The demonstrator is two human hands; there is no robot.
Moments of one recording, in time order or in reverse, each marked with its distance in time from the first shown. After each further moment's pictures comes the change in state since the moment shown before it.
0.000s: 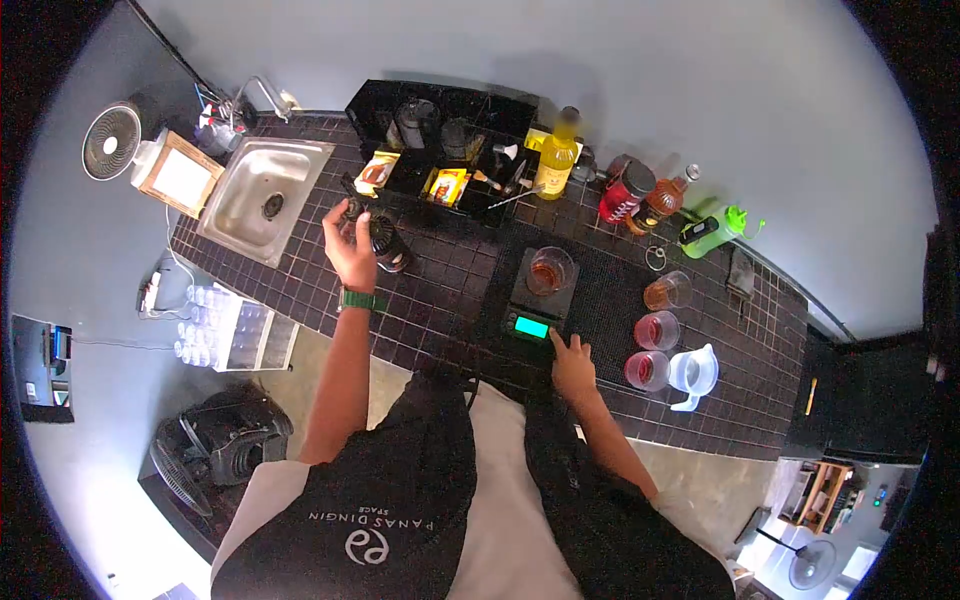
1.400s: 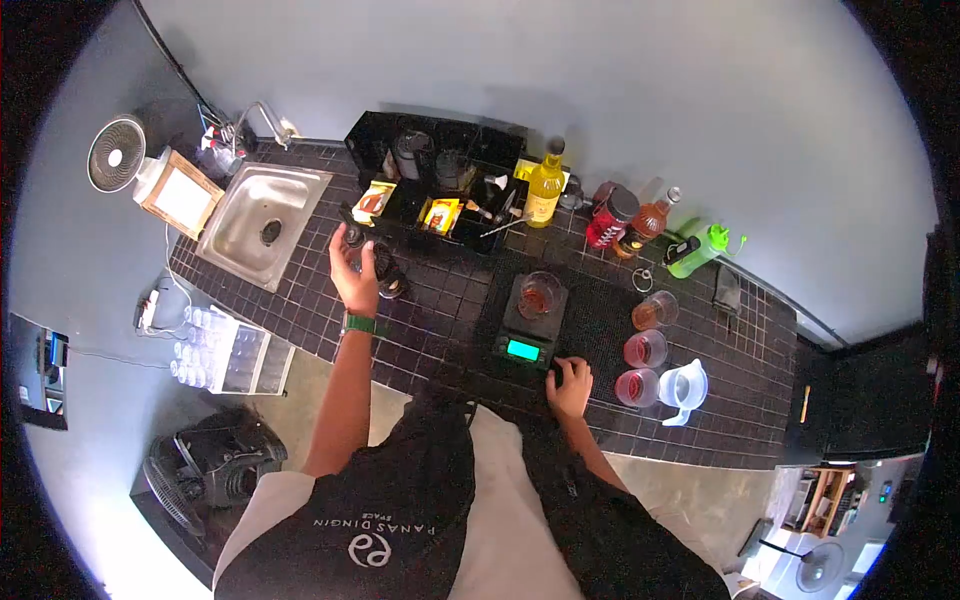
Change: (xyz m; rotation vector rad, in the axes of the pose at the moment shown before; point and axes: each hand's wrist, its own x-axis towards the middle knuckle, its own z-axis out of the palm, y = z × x) left_hand -0.007 0.002 0.003 0.080 -0.001 -0.032; right_hand -0.006 0.014 0.031 0.278 0.646 -0.029
